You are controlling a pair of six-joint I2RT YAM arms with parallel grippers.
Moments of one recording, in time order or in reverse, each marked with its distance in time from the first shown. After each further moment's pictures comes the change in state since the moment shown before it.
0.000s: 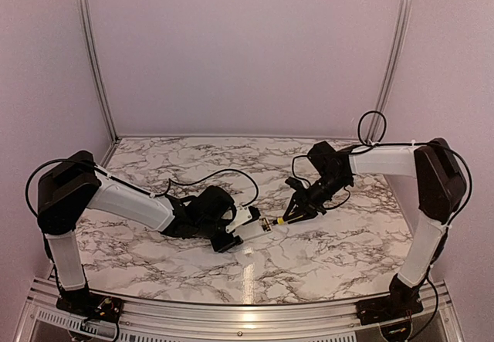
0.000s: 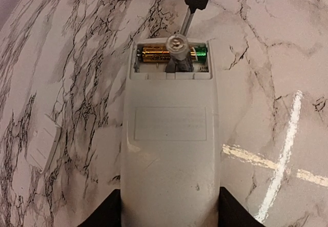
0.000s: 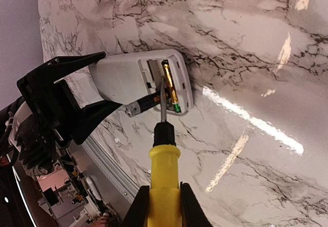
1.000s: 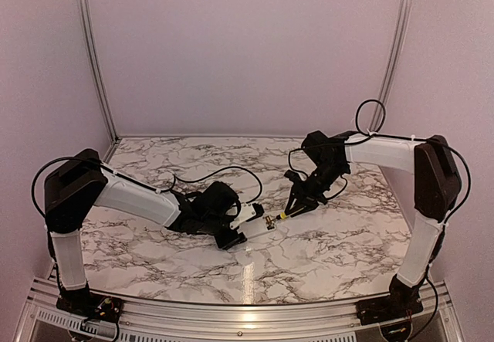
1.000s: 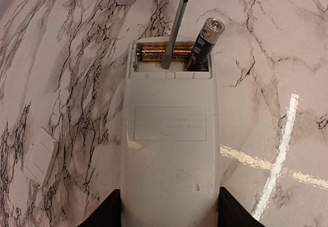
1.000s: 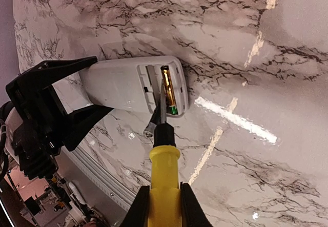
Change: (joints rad) left arm 0.007 0.044 0.072 -0.040 0.030 -0.003; right arm 0.027 0.045 0.190 -0.209 0.159 -0.034
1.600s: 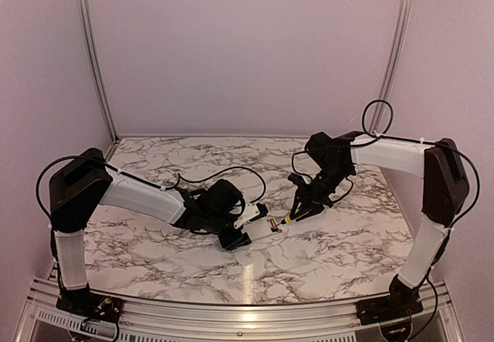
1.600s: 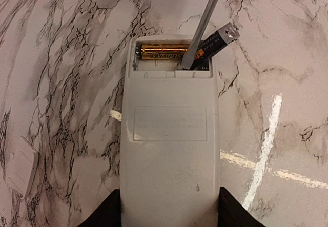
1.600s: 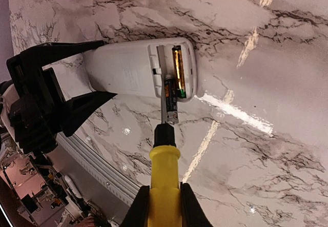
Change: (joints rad) left arm 0.003 0.038 0.068 -0.064 0.087 -0.039; right arm 0.013 -0.068 -0.044 -0.050 0.023 -0.008
